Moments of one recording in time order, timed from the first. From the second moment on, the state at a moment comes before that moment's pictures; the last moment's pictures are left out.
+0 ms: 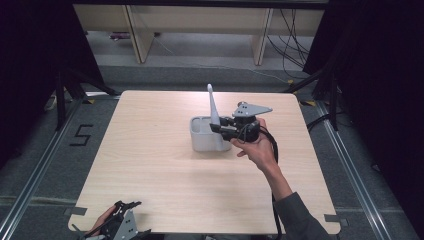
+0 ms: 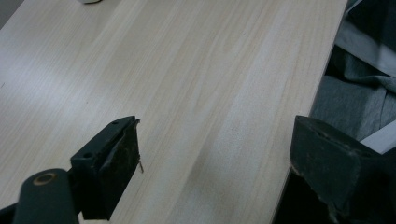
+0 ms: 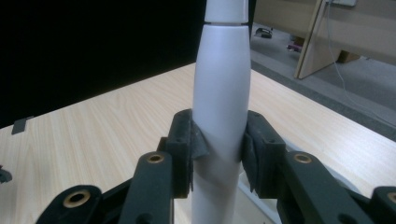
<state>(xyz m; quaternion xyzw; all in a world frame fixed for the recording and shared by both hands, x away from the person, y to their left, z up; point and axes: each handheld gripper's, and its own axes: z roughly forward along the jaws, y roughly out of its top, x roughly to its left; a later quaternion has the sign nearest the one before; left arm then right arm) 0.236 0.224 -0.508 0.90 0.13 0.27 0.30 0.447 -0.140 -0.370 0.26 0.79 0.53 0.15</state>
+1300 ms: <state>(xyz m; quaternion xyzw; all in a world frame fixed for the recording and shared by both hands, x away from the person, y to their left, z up) 0.236 0.224 -0.509 0.91 0.13 0.26 0.30 0.509 -0.119 -0.365 0.30 0.75 0.56 0.18</state>
